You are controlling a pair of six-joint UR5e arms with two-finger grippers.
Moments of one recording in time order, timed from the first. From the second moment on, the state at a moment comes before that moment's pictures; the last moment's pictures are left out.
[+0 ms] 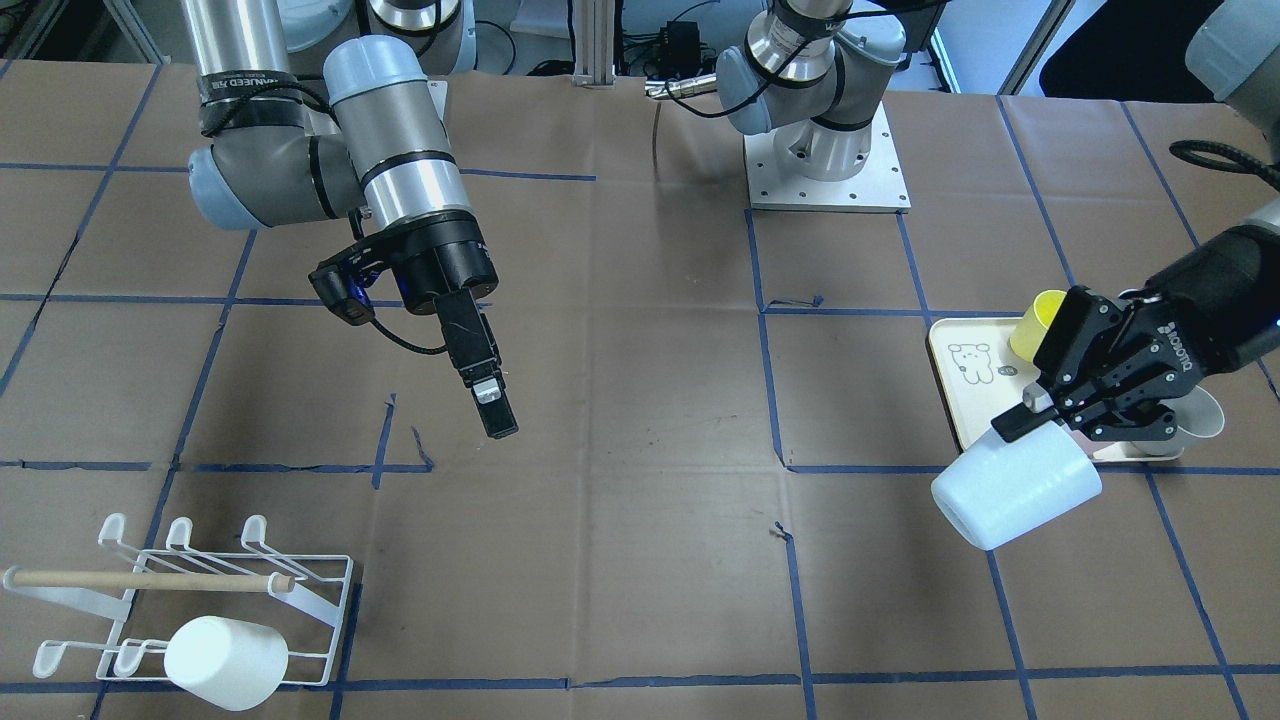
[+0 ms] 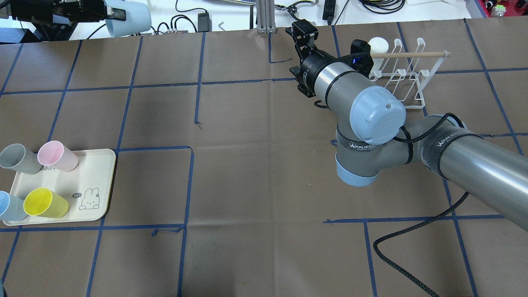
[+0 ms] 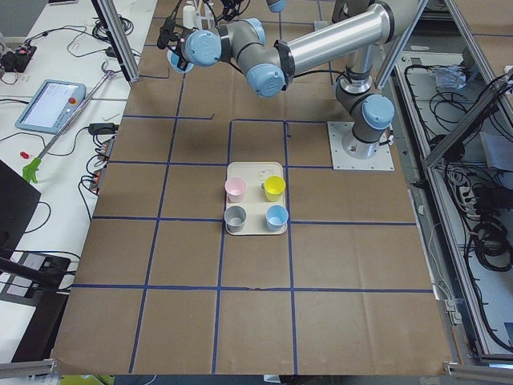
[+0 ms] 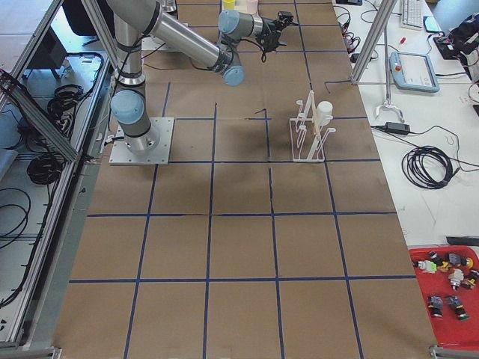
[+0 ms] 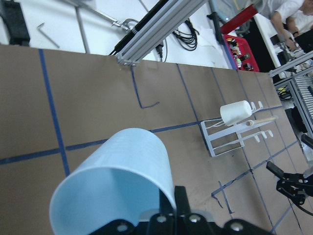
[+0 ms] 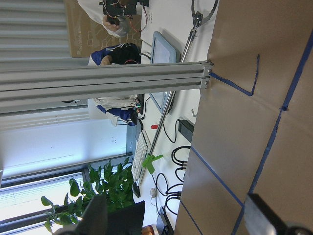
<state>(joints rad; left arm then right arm) -1.15 -1.78 -1.48 -1.42 0.57 0.76 1.76 -1.29 2.03 -3.47 -1.37 1.56</state>
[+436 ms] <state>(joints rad) -1.19 -1.75 -1.65 -1.10 0.47 0.78 1.77 -1.29 2.03 -3.46 -1.38 1.56</state>
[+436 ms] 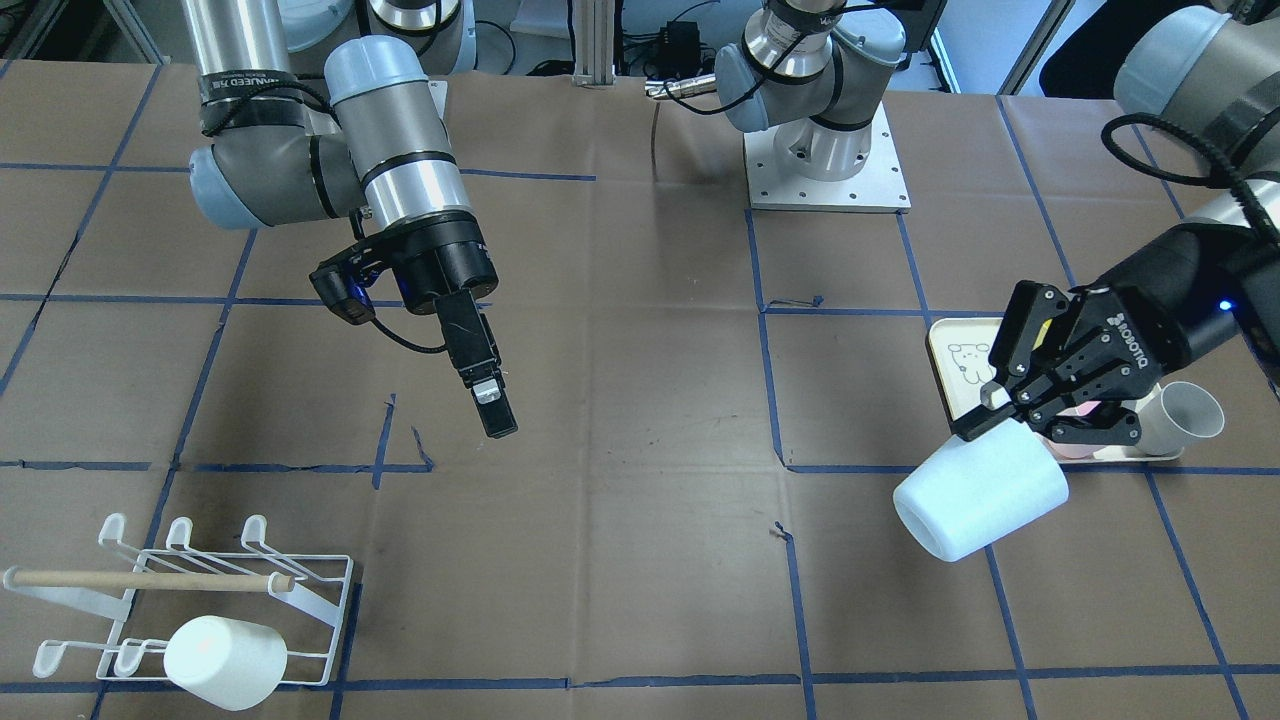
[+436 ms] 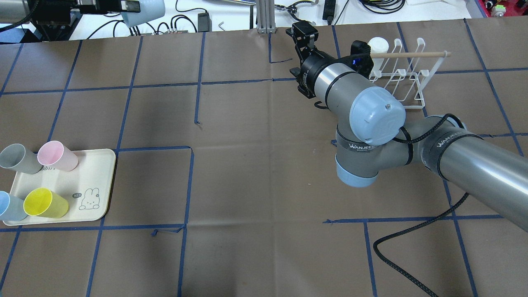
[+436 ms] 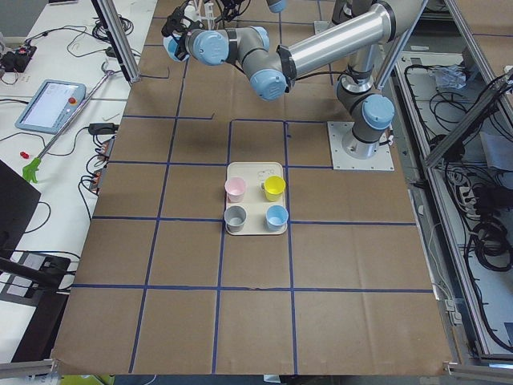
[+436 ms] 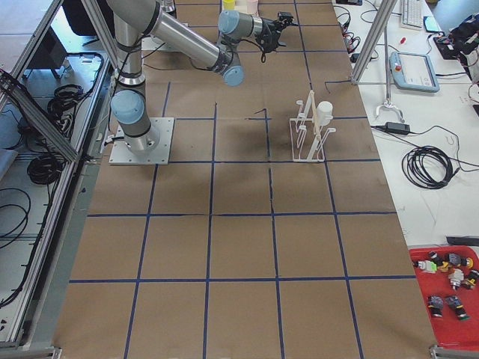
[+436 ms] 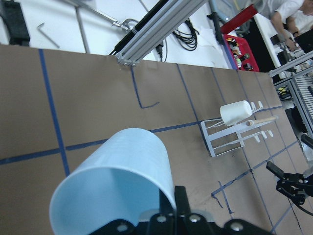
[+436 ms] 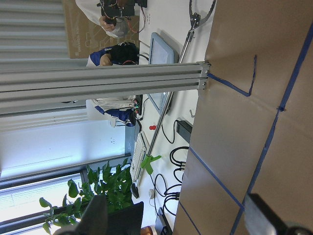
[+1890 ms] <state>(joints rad) -1.39 -1.82 -2.15 0.07 0.37 0.60 1.85 -1.30 1.99 -3.38 -1.30 1.58</state>
